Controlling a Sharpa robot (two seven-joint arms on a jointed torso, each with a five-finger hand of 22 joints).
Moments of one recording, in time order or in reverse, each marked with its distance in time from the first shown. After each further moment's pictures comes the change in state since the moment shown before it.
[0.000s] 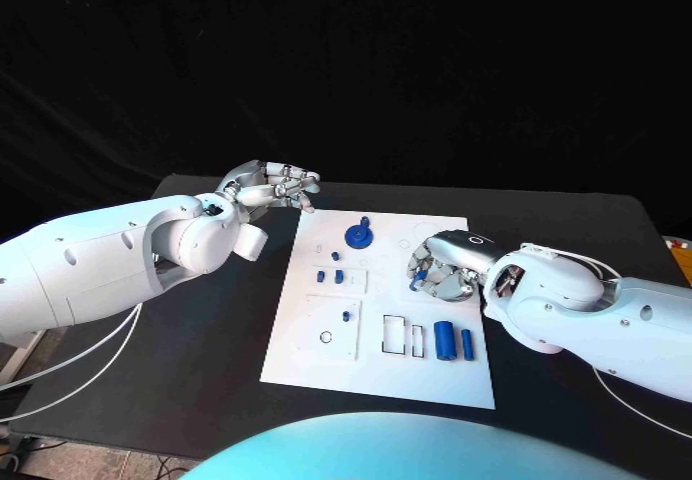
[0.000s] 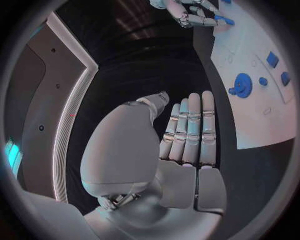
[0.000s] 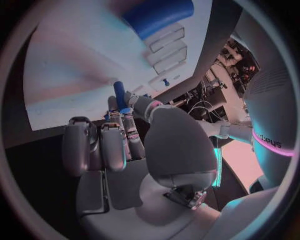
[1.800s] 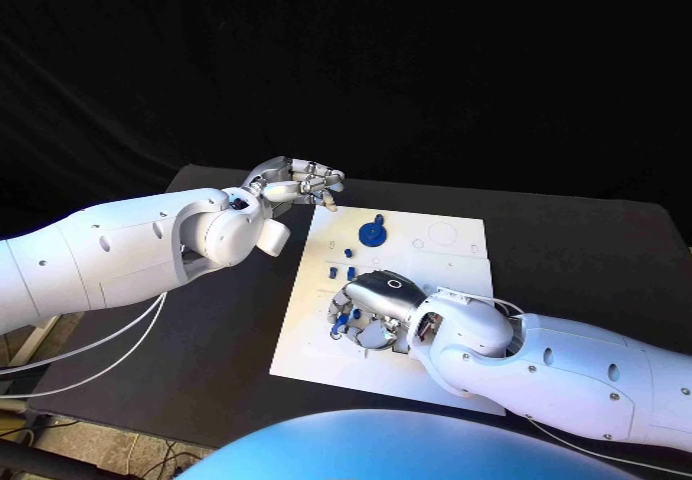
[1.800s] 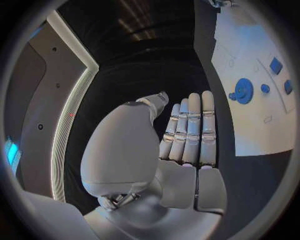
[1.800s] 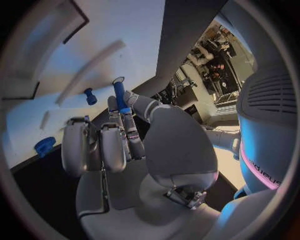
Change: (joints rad) left arm 0.000 0.028 0.000 -0.003 0.000 0.001 -0.001; left_hand -0.004 0.004 -0.007 0.007 0.000 -0.003 -0.003 0.000 -0.001 0.000 0.000 0.005 0.000 0.000 0.000 -0.004 0.000 0.000 0.000 0.000 -0.004 -0.005; right arm -0.127 0.283 -0.008 -0.036 -0.054 -0.040 0.063; right_hand 0.004 -0.004 0.007 -0.010 0.006 0.000 0.000 -0.001 0.002 0.001 0.001 -0.005 0.012 0.000 0.000 -0.001 -0.007 -0.005 0.000 0.000 0.004 -0.001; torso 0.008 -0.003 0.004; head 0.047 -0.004
